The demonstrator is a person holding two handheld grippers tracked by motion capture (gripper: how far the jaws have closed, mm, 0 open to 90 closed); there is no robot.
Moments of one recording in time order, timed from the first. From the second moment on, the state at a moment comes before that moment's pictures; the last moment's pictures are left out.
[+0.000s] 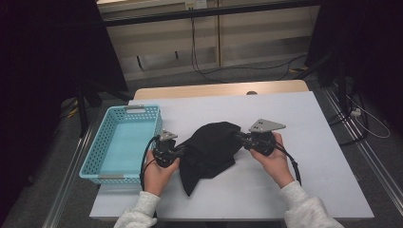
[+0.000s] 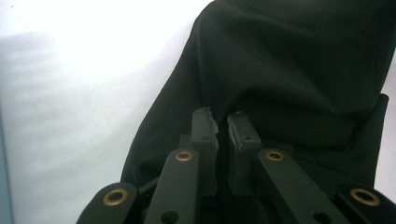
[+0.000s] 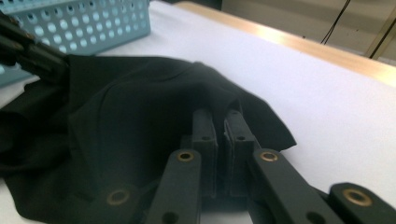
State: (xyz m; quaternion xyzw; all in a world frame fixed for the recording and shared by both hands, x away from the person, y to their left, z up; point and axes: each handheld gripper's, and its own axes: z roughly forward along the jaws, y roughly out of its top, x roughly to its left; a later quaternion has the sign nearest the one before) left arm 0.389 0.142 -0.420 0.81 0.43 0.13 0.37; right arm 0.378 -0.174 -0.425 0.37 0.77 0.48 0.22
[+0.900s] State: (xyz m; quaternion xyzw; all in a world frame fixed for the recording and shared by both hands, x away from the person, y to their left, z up) left arm 0.392 0.085 -0.409 0.83 0.35 0.14 0.40; right arm 0.354 -0.192 -0.433 0.42 0.75 0.45 0.24
